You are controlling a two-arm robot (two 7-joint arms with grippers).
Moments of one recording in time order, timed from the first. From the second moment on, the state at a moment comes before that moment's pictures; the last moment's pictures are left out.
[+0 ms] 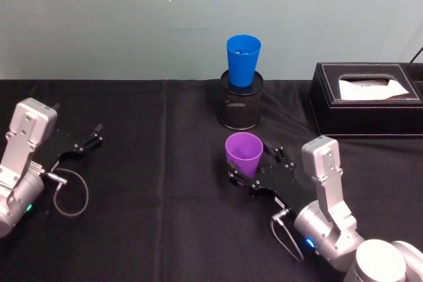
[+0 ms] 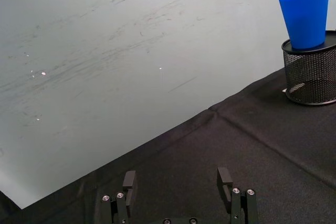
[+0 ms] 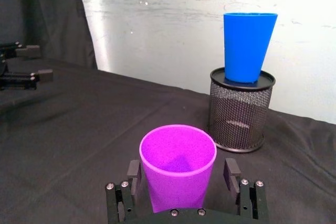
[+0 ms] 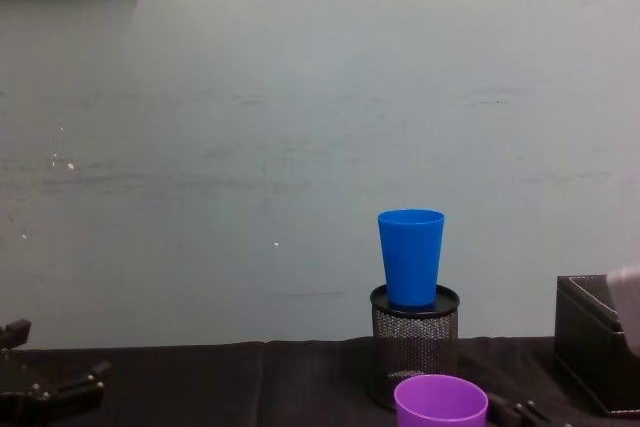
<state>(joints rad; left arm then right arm) -0.20 0.60 0.45 -1.41 -0.25 -0.12 0.03 0.16 0.33 -0.50 -1.33 0.30 -0.22 0.16</state>
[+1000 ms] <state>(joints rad) -0.20 0.60 0.45 -1.41 -0.25 -0.12 0.03 0.17 0.26 -0.43 -1.36 0.25 -0.17 0.18</state>
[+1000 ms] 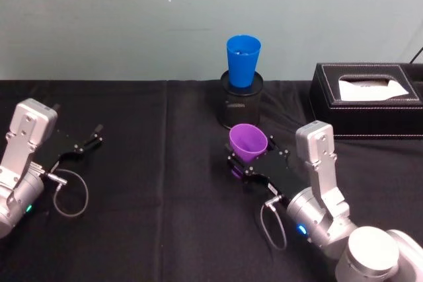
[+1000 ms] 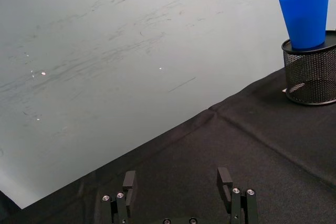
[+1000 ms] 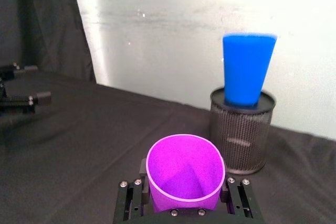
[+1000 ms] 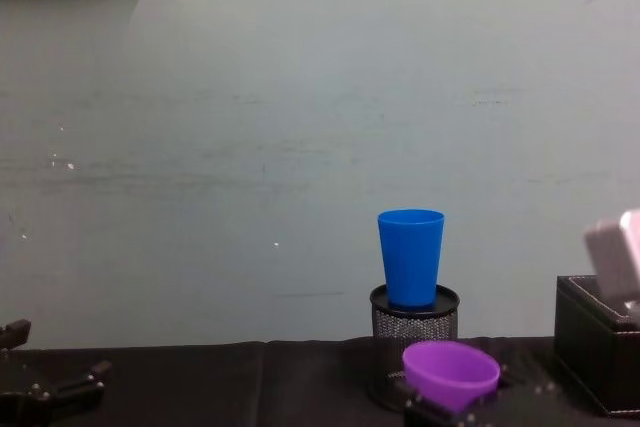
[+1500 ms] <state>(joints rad) -0.20 0.60 0.45 -1.41 -0.25 -0.12 0.03 0.10 0.32 -0.35 -1.64 0.27 0.05 0.17</state>
